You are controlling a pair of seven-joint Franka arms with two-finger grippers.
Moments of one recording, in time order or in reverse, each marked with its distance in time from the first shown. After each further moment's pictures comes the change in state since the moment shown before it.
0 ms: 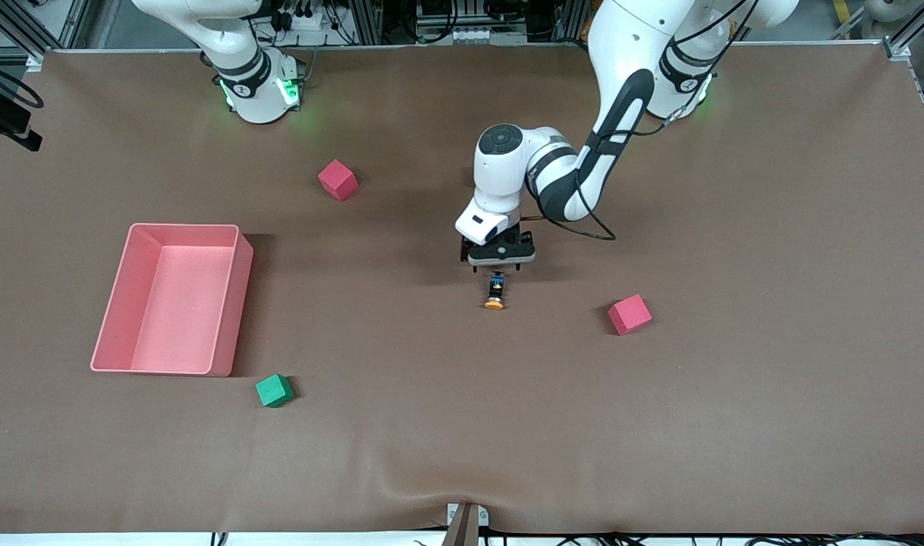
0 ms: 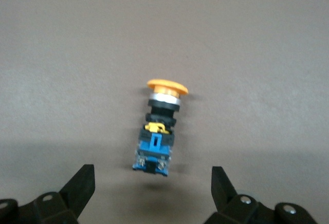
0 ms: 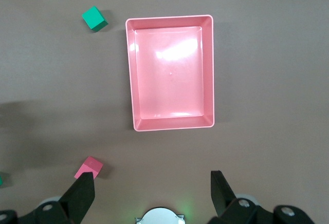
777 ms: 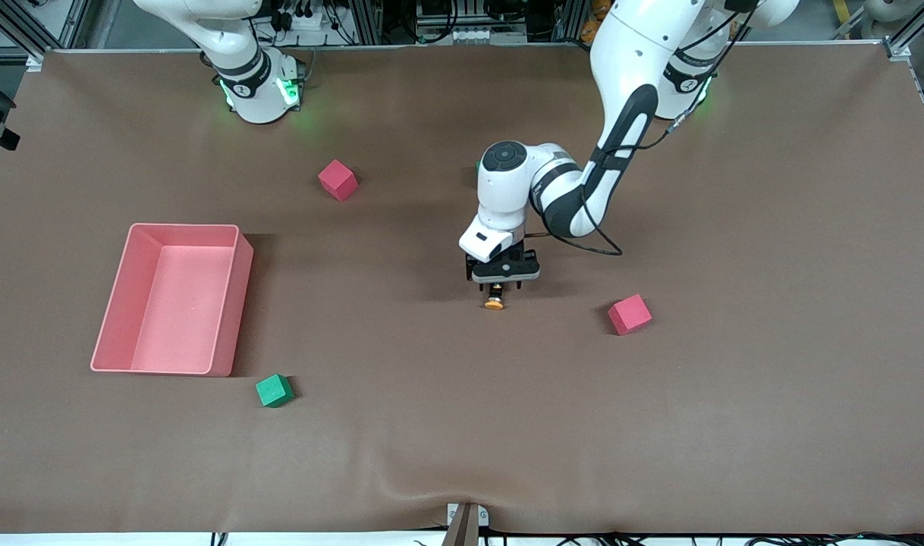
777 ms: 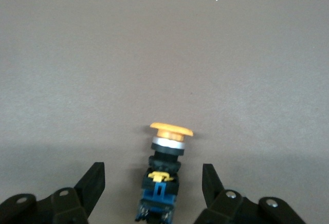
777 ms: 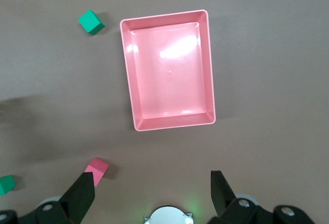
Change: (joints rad) left arm 0.030 0.069 0.004 0.088 0.031 0.003 0.010; right arm -0.057 0.000 -0.020 -0.003 0.055 -0.003 -0.008
